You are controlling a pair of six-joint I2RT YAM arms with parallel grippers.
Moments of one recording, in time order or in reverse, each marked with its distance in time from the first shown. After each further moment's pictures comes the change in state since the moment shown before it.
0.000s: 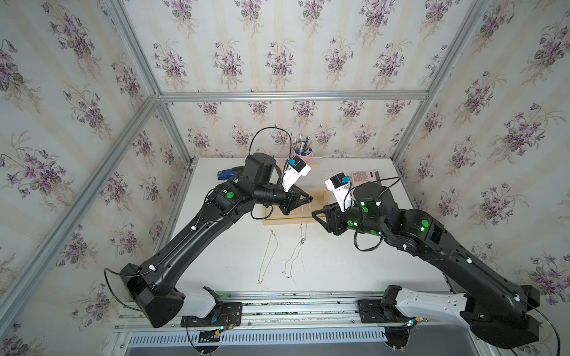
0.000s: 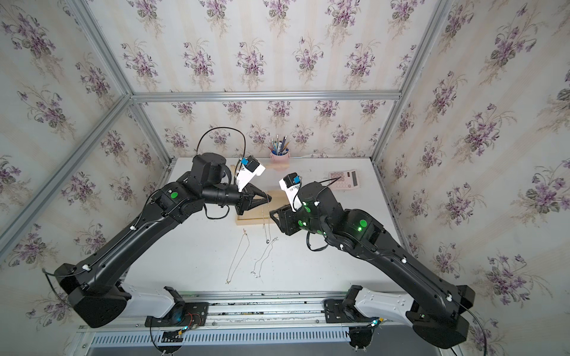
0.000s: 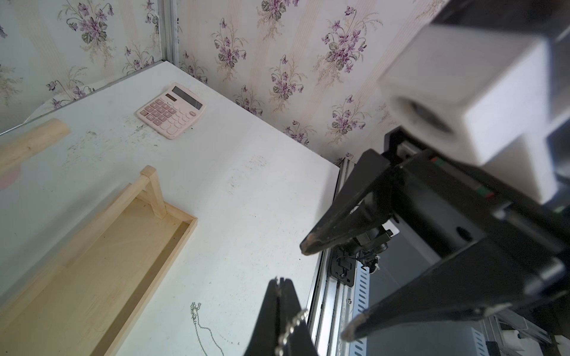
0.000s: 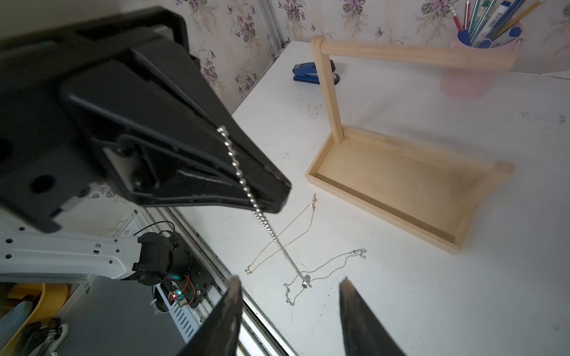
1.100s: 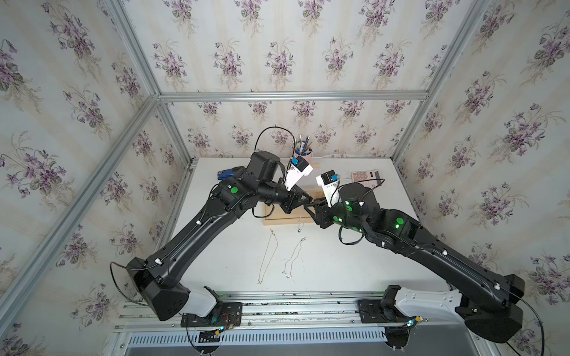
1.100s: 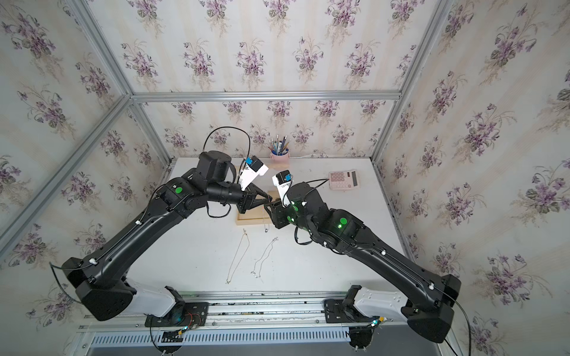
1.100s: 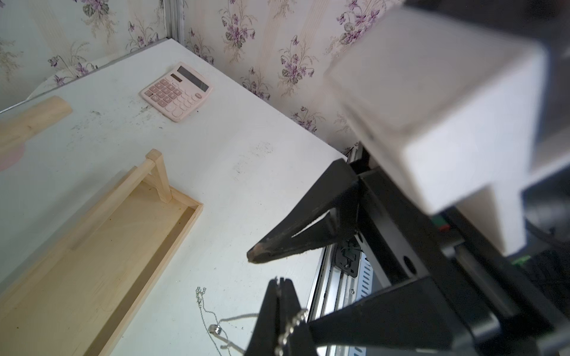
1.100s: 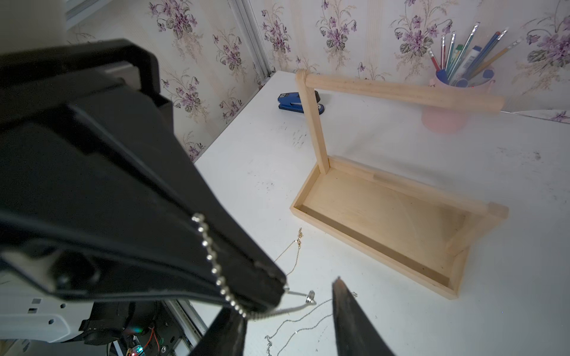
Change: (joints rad) left arm 0.000 0.054 0.058 -0.087 -0.024 0.019; right arm 0.000 0.065 -0.089 0.236 0.096 -0.038
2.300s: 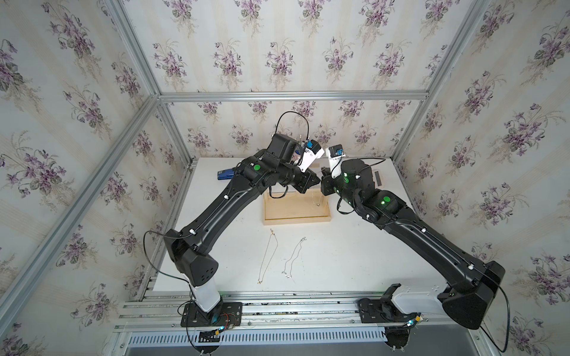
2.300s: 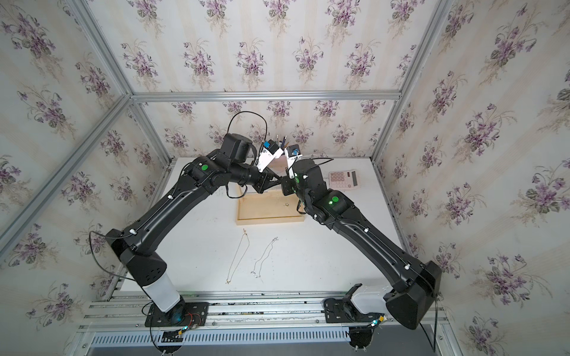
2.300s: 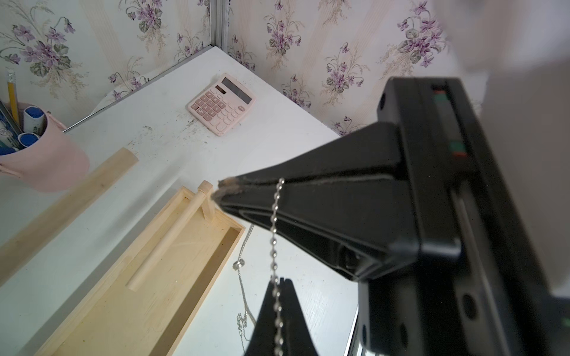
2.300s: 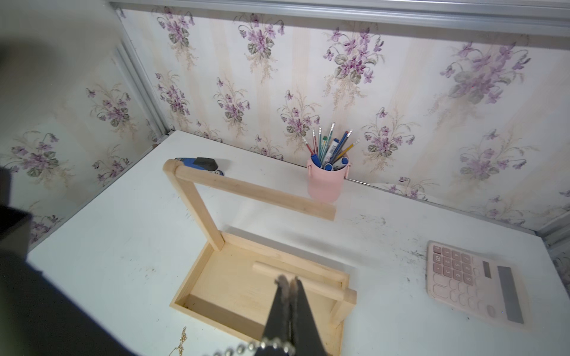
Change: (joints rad) left arm -0.002 0.330 0.391 -0.099 -0.143 0.030; right arm -0.236 0.164 0.085 0.215 0.186 -0.250
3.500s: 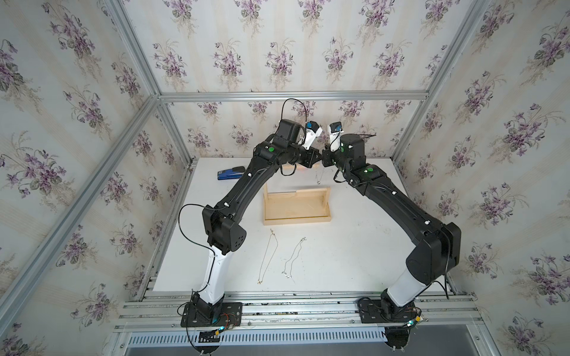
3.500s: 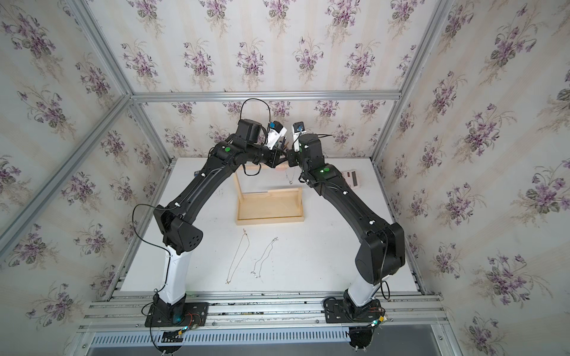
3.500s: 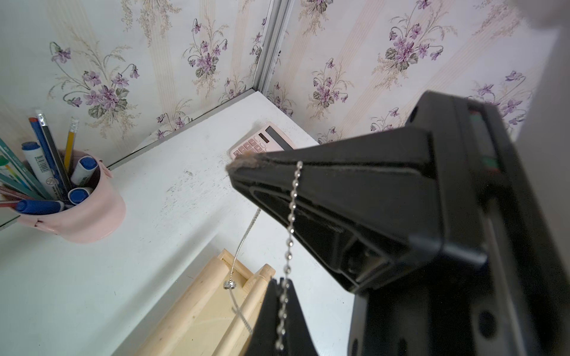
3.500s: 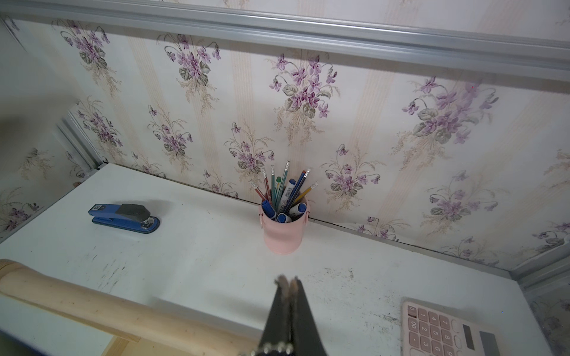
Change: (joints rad) left arm 0.119 0.406 0.415 0.082 0.044 -0.078; right arm -0.225 0.358 0.239 0.182 -0.105 -0.119
